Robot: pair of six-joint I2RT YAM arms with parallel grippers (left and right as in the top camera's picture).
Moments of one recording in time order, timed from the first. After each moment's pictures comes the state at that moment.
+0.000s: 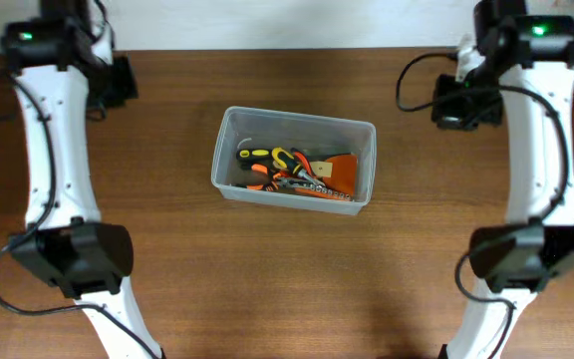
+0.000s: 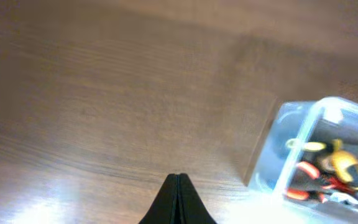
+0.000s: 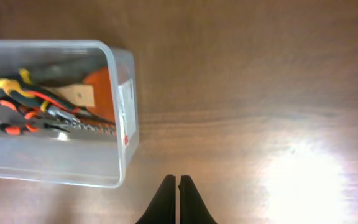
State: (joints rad) left arm 0.11 2.14 2.37 -1.46 0.01 -0.09; right arm -0.02 2.13 2.38 -1.69 -0.13 0.16
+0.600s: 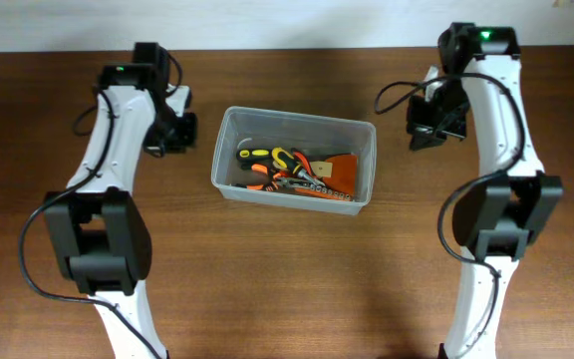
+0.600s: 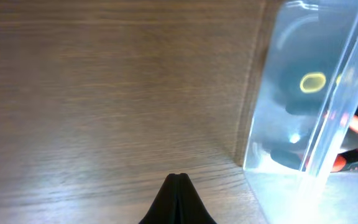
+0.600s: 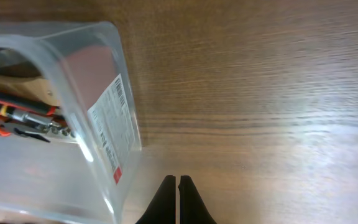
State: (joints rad) left arm -0.04 2.14 1.89 -1.20 0.08 0.03; right arm -0.02 2.37 2.37 -1.69 -0.24 0.16
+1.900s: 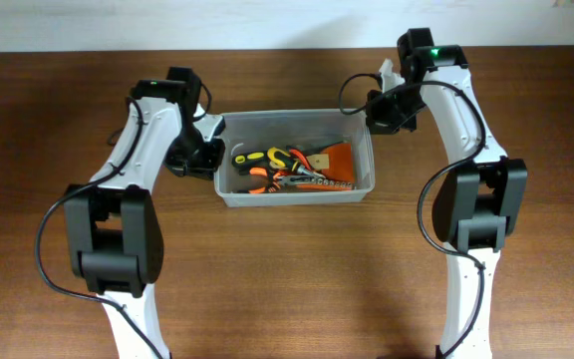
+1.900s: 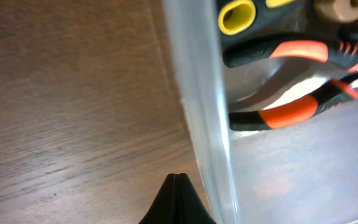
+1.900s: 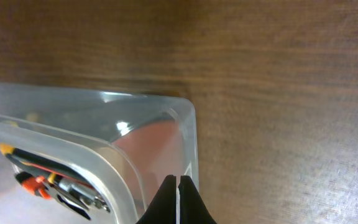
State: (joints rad) left arm -0.12 2.14 1.79 -1.25 0.19 0.09; right arm 0.08 2.44 2.27 -1.26 -0.40 0.13
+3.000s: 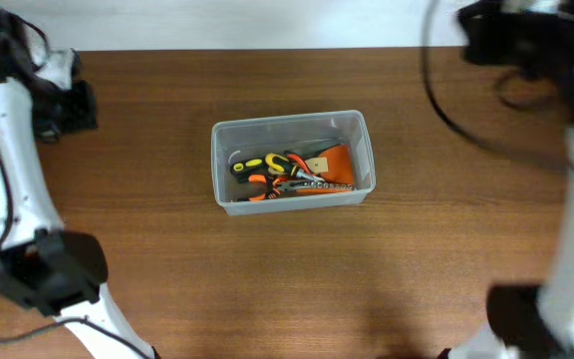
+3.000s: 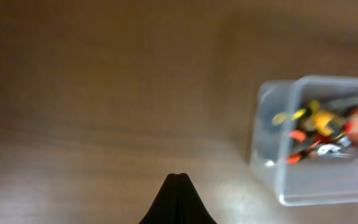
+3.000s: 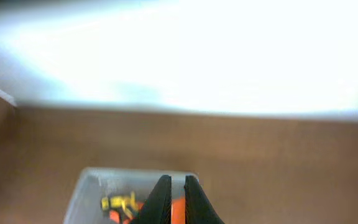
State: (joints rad) left arm 0.31 2.08 2.39 -1.58 0.24 0.11; right arm 0.00 1.79 2.64 -1.33 -0.29 0.09
